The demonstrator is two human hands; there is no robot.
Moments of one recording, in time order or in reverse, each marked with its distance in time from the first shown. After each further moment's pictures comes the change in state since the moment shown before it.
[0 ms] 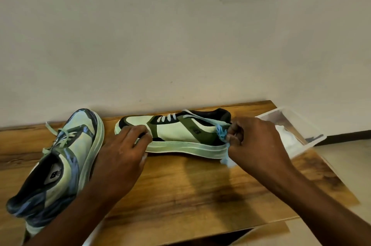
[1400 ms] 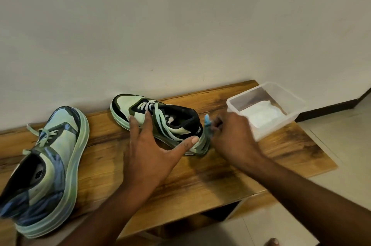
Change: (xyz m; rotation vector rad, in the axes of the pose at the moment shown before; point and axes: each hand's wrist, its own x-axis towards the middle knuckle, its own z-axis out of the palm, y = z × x) left_hand 0.023 0.099 0.000 -0.450 -0.163 -0.649; right_hand -0.007 0.015 0.033 0.174 -0.084 0.192
